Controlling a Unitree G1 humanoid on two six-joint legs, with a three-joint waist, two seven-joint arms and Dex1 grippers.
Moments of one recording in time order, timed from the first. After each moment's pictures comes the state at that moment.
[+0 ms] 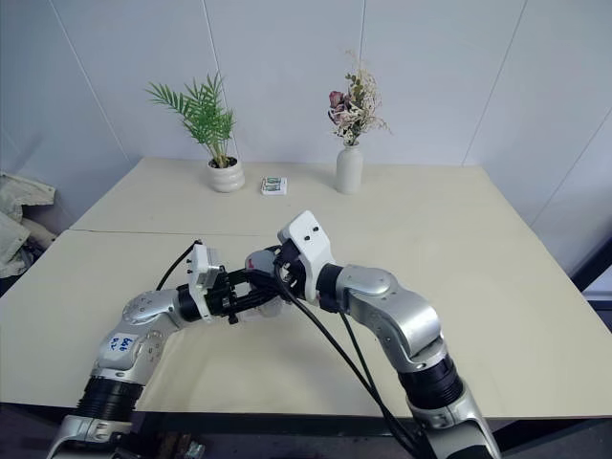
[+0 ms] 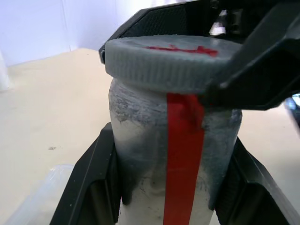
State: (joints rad) left arm -0.55 0.49 0.02 0.13 -0.47 0.19 -1.06; right arm -0.79 -0.26 0.21 -0.30 0.48 0.85 0.60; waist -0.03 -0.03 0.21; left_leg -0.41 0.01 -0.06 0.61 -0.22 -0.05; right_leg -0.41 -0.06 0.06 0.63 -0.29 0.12
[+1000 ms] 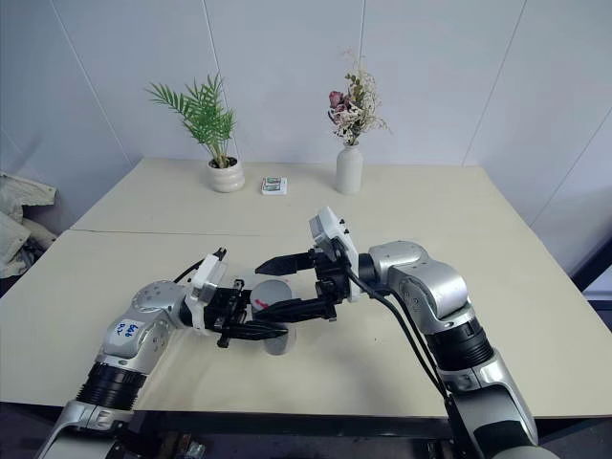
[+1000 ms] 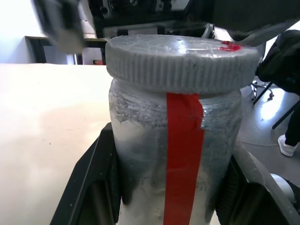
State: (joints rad) left arm -0.62 0.49 -0.05 0.13 -0.52 0.25 -1.38; right arm -0.91 -0.40 0.18 -0.04 0.61 0.66 1.24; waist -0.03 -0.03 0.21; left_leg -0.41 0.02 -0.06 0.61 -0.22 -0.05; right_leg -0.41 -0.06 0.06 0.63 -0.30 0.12
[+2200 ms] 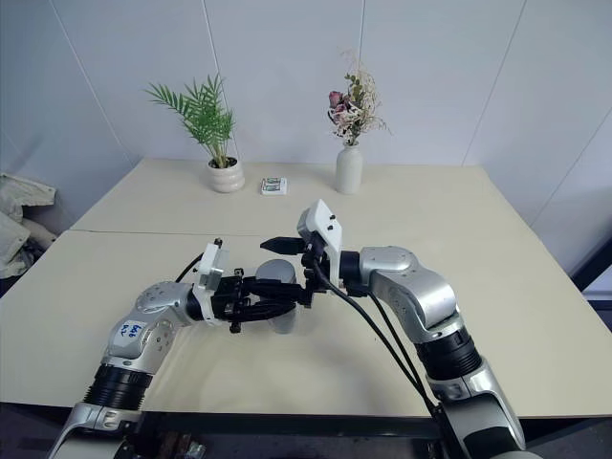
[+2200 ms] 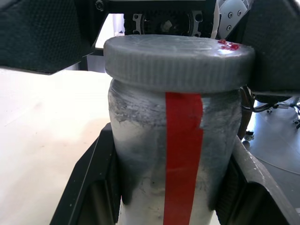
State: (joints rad) left arm -0.62 0.44 -0.01 0.13 -0.52 0.26 -1.21; right arm -0.87 -0.38 0.17 -0.10 0.55 0.64 0.93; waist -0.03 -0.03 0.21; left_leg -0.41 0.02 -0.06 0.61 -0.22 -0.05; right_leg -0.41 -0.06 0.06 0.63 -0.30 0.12
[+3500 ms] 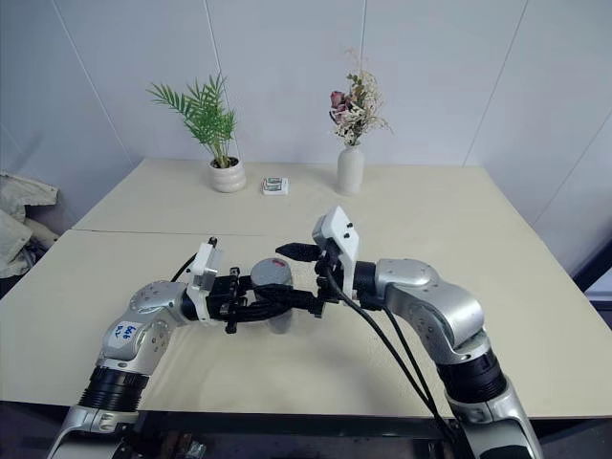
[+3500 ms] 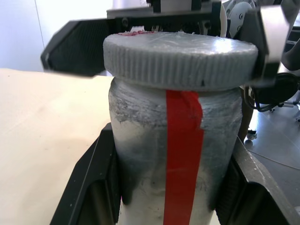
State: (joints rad) left arm -0.61 0.45 0.02 0.10 -0.52 0.27 -1.23; right arm -0.78 -0.40 0.16 -0.26 0.61 0.74 0.79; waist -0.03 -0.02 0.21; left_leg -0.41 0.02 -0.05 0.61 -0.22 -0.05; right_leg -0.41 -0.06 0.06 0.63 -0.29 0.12
